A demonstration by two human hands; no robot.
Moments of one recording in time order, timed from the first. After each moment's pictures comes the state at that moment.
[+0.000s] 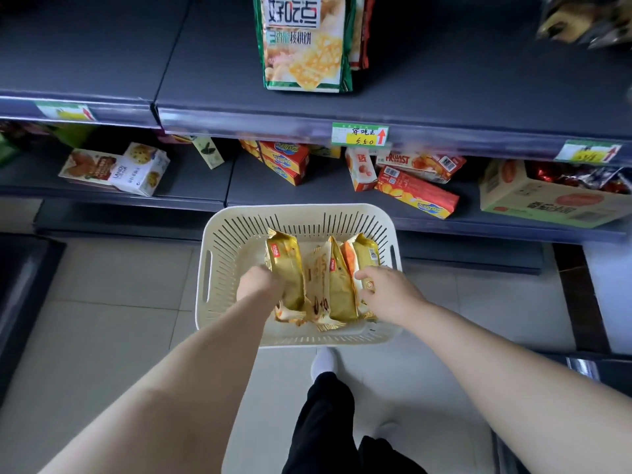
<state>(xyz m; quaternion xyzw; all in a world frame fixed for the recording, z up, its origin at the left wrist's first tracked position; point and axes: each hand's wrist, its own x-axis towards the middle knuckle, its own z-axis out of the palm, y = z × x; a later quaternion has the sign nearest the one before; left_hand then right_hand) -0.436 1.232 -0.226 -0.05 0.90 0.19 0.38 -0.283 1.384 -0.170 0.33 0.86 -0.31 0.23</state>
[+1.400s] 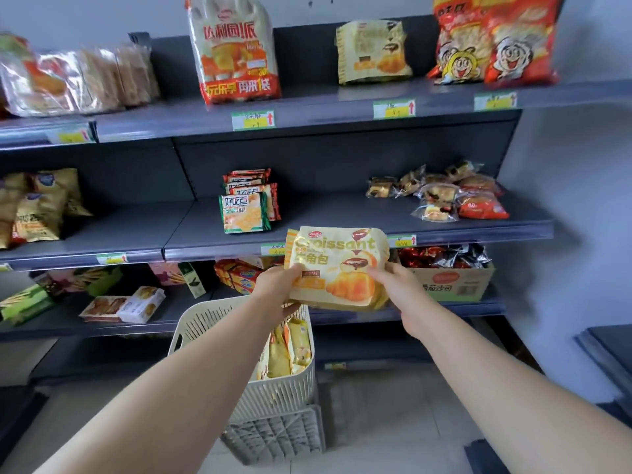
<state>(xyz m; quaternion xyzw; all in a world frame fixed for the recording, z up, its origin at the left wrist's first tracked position) -0.225 1.306 0.031 0.00 0.75 0.56 0.36 -0.070 1.438 0.016 0.41 0.57 -0.68 -0.19</state>
